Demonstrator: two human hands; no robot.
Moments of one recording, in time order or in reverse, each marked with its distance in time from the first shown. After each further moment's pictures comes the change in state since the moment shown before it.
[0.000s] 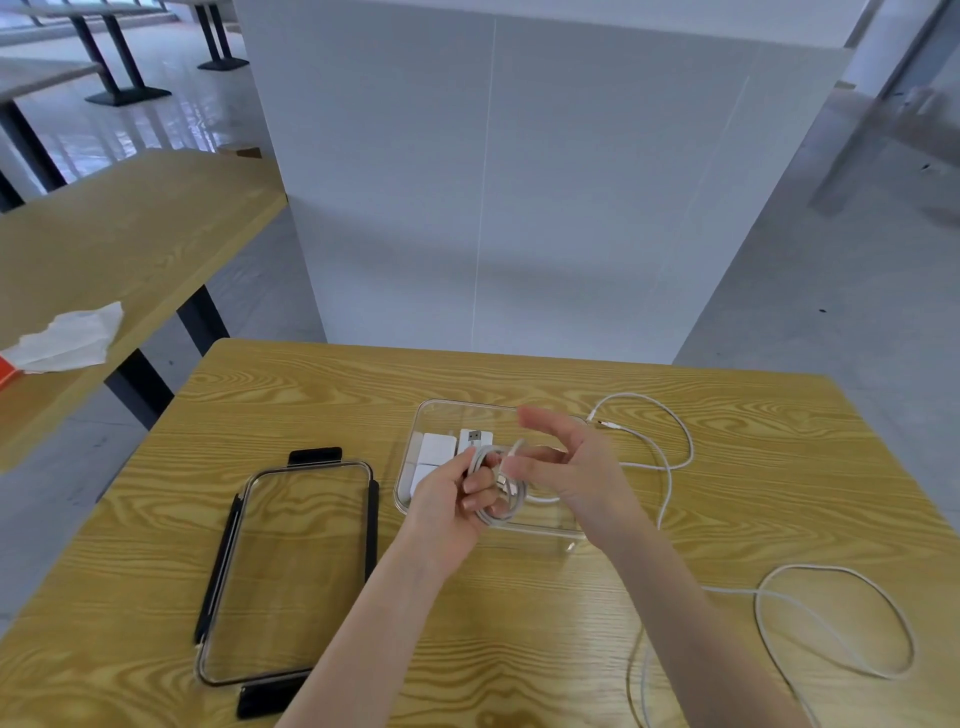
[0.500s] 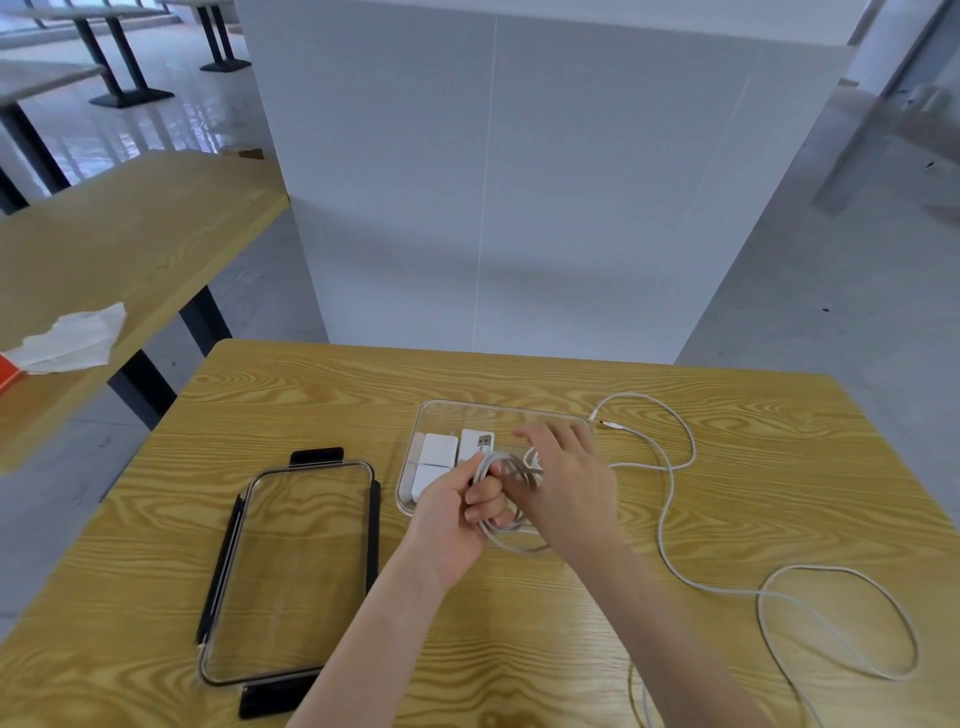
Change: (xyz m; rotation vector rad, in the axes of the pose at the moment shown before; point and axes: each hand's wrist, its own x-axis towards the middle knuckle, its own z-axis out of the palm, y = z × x) left_hand -0.003 -0.005 -0.002 0.017 -0.126 -0.019; right_hand 0.008 0.033 0.012 -1.073 0.405 -0.685
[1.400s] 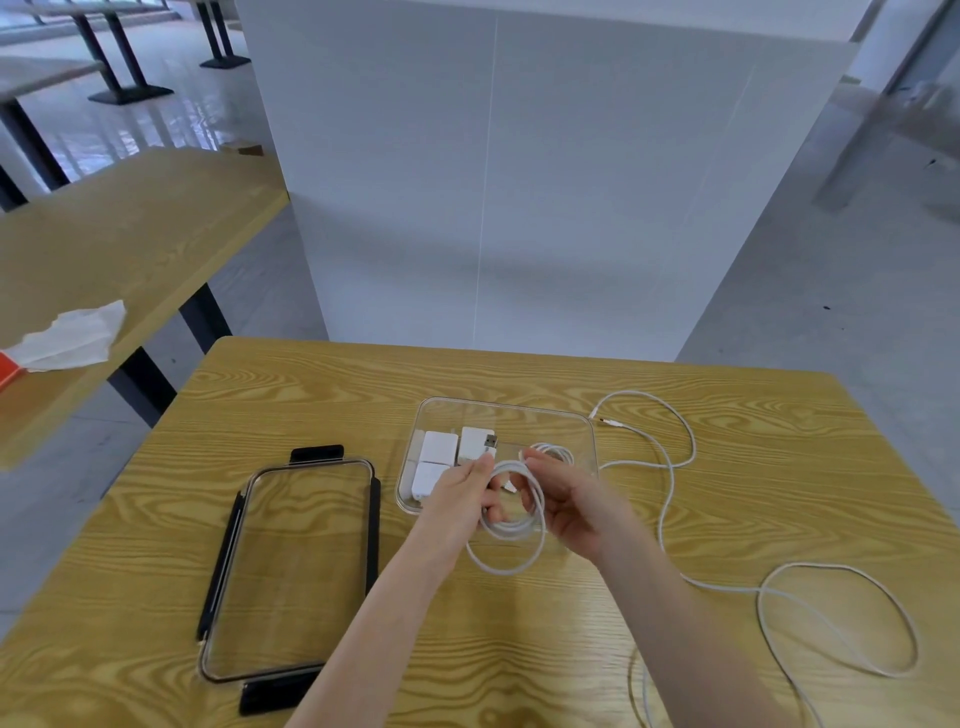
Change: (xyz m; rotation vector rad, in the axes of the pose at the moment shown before) left_hand 0.004 -0.003 -0.003 0.664 0.206 0.080; right_hand 0.002 0.016 -0.005 1.545 -0.454 1.309
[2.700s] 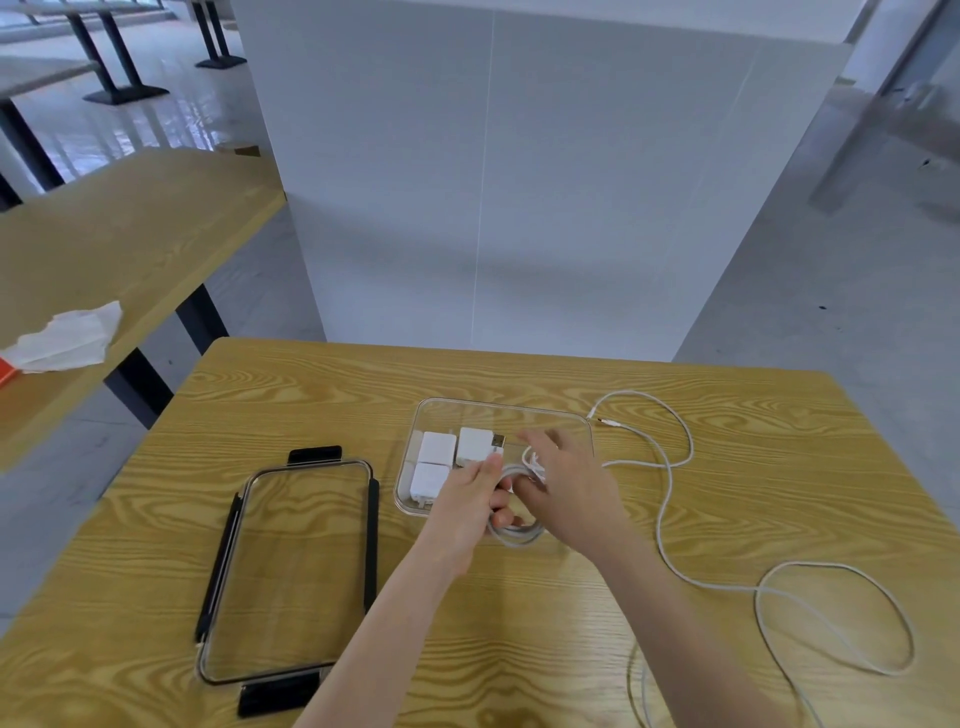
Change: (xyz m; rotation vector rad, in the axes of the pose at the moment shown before) left_hand 0.005 -0.004 0.010 -0.041 0.015 -0.012; right_hand -0.010 -0.001 0.012 -1.660 0.229 -0.709
